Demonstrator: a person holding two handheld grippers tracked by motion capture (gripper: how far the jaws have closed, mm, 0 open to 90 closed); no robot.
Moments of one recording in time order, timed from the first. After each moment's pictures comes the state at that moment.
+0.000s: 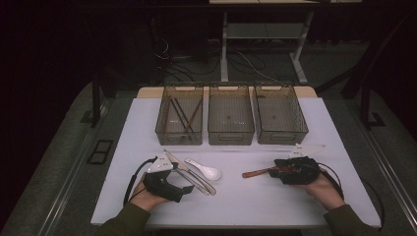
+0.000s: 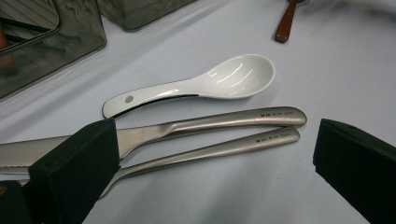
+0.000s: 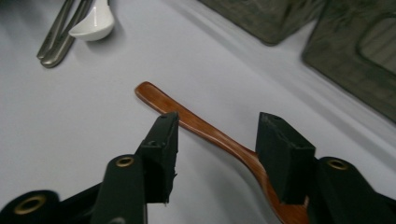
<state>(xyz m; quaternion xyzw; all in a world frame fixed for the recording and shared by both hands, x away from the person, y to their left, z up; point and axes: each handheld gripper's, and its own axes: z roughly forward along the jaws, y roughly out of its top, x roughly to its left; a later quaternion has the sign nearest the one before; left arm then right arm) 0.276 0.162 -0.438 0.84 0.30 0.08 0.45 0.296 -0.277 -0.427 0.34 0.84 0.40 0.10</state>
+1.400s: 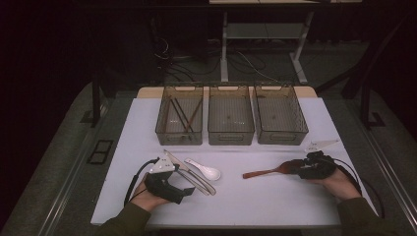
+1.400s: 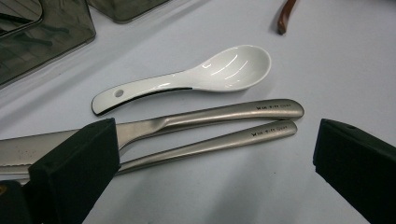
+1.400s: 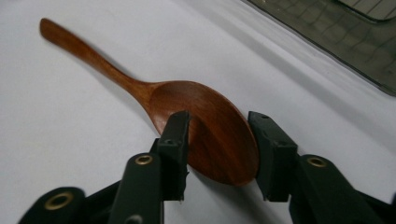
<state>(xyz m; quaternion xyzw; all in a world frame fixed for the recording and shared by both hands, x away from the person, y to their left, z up) 0.276 0.159 -0.442 0.84 0.29 0.07 0.44 0.316 -0.329 -0.445 0.39 0.85 0.34 0.08</state>
